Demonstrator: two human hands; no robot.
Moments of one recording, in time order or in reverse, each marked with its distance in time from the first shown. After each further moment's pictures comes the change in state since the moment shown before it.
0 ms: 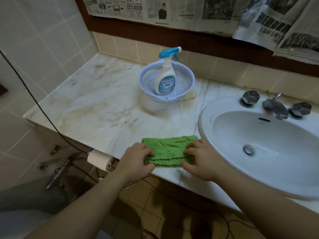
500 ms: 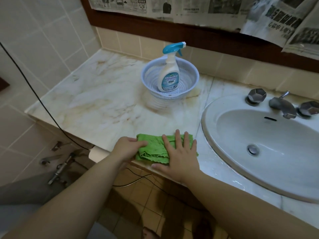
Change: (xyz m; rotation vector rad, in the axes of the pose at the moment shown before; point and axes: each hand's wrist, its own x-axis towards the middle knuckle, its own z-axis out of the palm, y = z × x) left_hand 0.021 0.005 -0.029 -0.903 0.111 -0.793; right_hand 0.029 -0.070 0.050 -0.137 -0.148 0.165
